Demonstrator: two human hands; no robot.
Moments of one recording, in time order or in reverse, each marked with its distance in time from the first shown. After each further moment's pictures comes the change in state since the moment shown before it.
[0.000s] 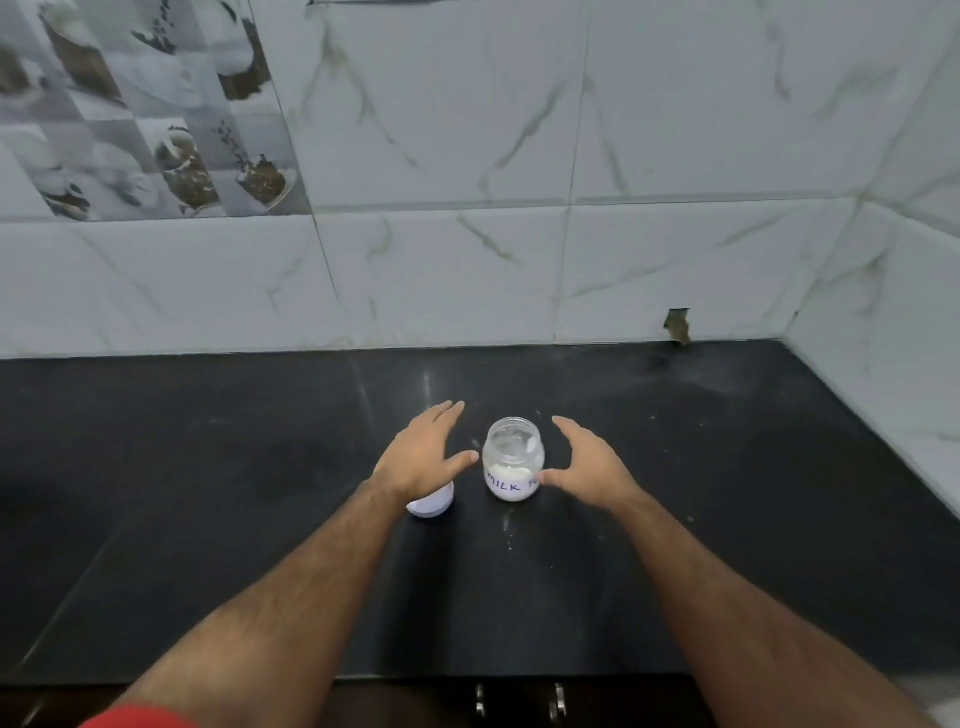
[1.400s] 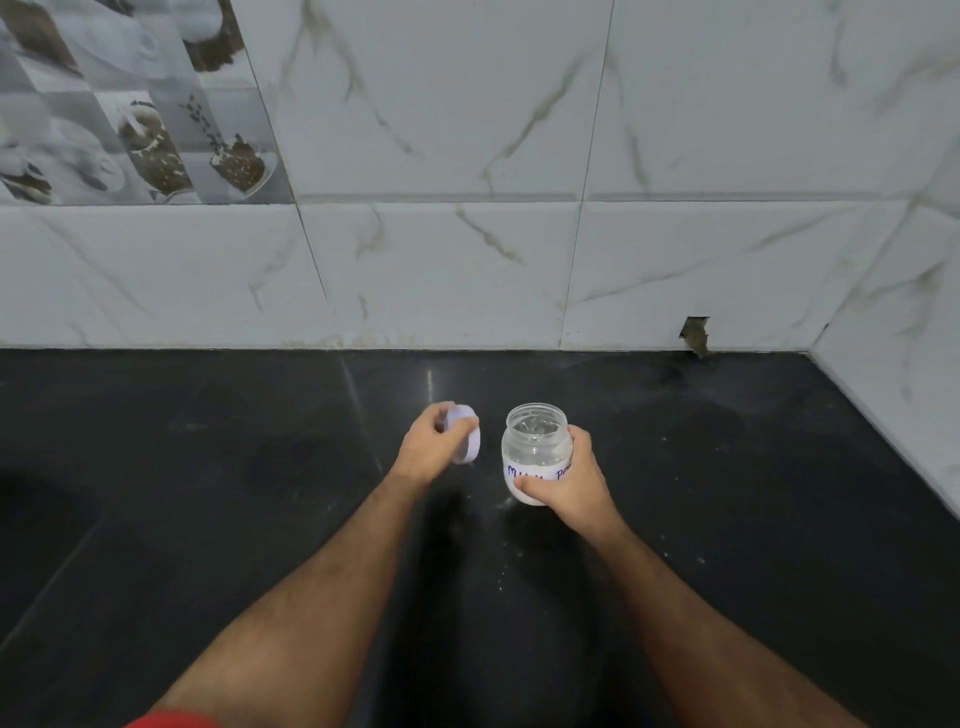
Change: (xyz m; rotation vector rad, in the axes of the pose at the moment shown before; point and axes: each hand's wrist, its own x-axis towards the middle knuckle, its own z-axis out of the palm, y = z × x) left_hand 0.072 0.006 0.026 -0.816 0.147 -0.415; right_hand 0.041 0.009 0.028 0.532 0.190 -0.030
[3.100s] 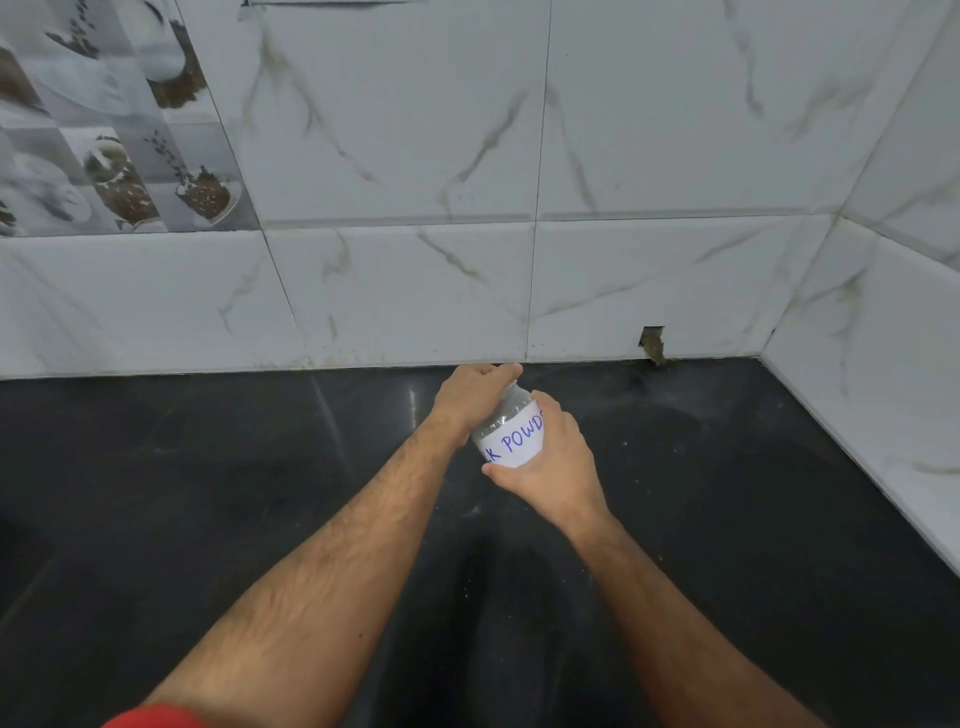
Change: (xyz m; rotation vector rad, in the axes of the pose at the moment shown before) left_hand -0.031 0.127 0.057 0.041 -0.160 0.097; right_hand -0.020 -0.061 -0.033 -0.317 0.118 -0.165
